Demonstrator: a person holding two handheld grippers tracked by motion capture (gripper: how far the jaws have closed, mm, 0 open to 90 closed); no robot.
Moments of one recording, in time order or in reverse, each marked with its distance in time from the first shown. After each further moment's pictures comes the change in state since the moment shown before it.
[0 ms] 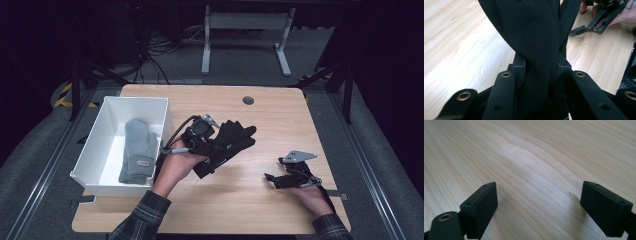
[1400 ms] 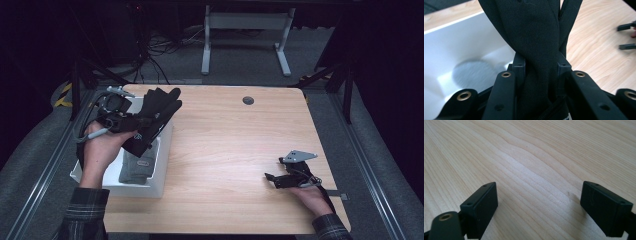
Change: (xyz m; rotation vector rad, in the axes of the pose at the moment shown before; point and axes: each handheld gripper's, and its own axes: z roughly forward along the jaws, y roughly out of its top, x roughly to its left) left arm 0.090 -0.078 -0.145 -0.111 0.273 -0.299; right arm -0.001 0.000 0.000 0.000 -0.006 0.004
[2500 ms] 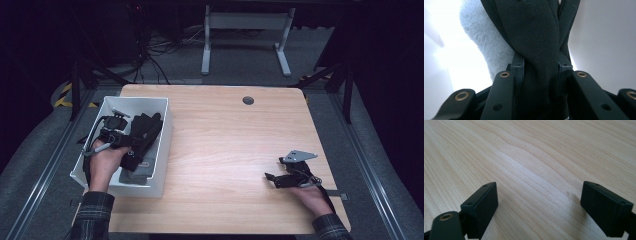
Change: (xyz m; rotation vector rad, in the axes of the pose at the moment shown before) left arm 0.050 -0.057 0.075 0.179 0.104 -0.206; right arm 0.000 0.000 0.000 -0.001 -0.004 0.005
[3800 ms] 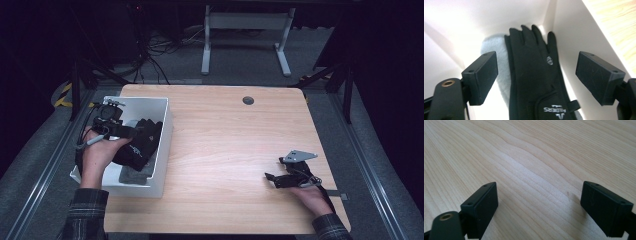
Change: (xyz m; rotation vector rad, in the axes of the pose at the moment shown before) left arm -0.016 0.020 -0.046 -0.148 0.026 0.077; right arm 0.000 0.000 0.000 0.000 0.000 0.000
